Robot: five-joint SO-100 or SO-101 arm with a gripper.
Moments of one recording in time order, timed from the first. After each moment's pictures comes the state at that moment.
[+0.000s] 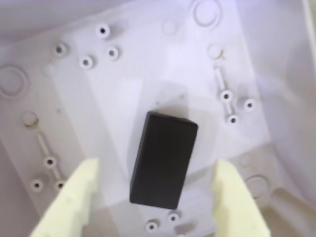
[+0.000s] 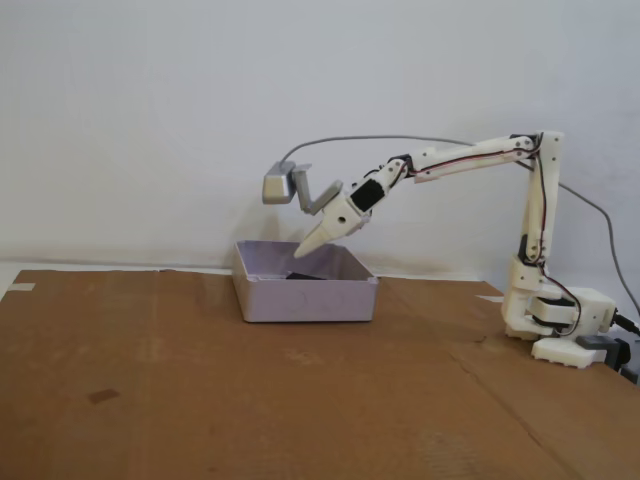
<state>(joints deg) 25.3 83.1 101.6 25.6 1.4</state>
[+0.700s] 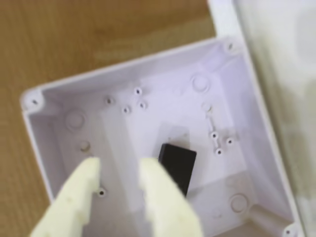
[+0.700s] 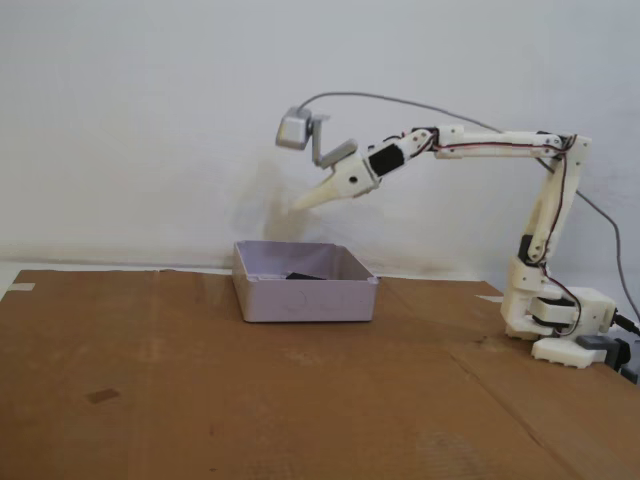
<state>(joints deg) 21.1 96.1 101.6 25.6 1.4</state>
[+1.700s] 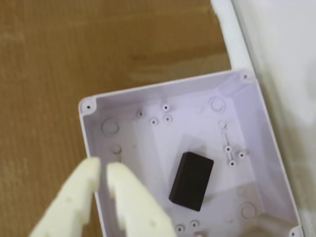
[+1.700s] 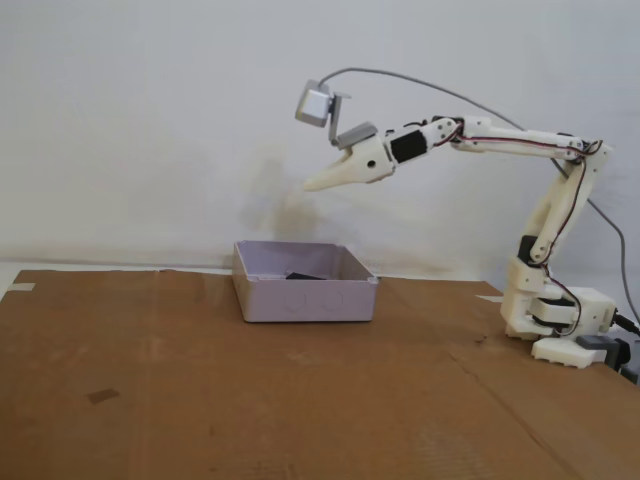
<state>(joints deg) 16.6 104.5 105.8 25.6 1.3</state>
